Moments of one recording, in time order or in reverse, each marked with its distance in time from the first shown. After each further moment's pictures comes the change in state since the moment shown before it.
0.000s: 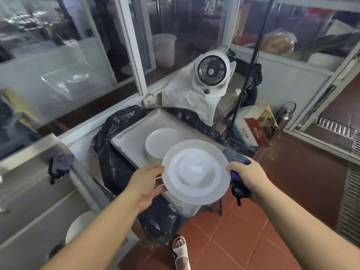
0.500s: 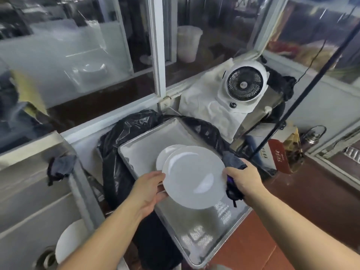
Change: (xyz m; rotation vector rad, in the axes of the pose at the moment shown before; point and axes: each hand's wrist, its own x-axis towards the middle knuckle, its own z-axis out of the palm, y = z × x) left_hand 0.129 0.042 -0.033 -0.180 0.099 -0.071; right_hand 0.143 -0.061 0.104 -0.182 -0.045 0.013
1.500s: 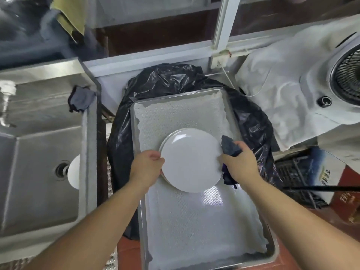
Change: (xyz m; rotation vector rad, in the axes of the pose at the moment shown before) left_hand 0.139 -0.050 0.013 0.383 0.680 0.002; right_hand 0.229 0.015 0.082 -0.500 -0.421 -0.076
